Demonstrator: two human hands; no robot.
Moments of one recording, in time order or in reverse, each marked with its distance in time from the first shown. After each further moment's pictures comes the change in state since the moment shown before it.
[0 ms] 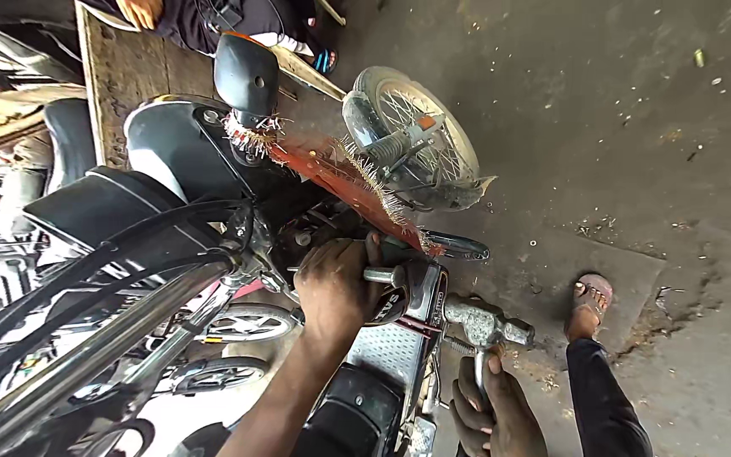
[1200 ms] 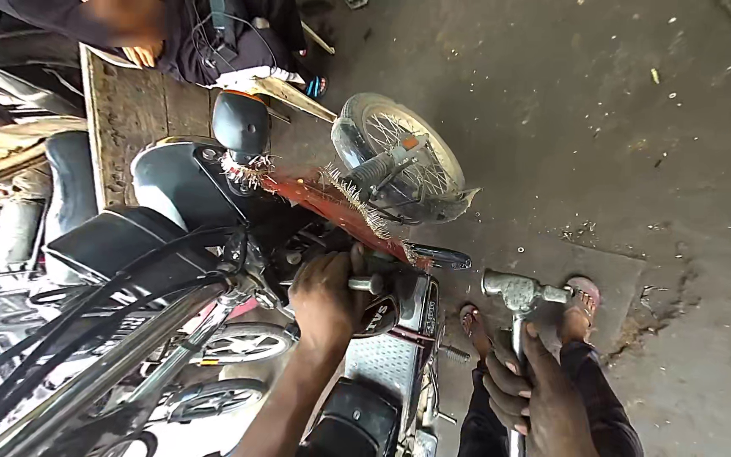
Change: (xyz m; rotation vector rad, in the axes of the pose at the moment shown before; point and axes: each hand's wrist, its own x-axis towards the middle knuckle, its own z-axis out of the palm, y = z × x) left_hand 0.006 0.011 -0.002 -0.014 -0.005 -0.051; right_hand 0.003 -0.061 -0.025 0.065 0.115 -0.005
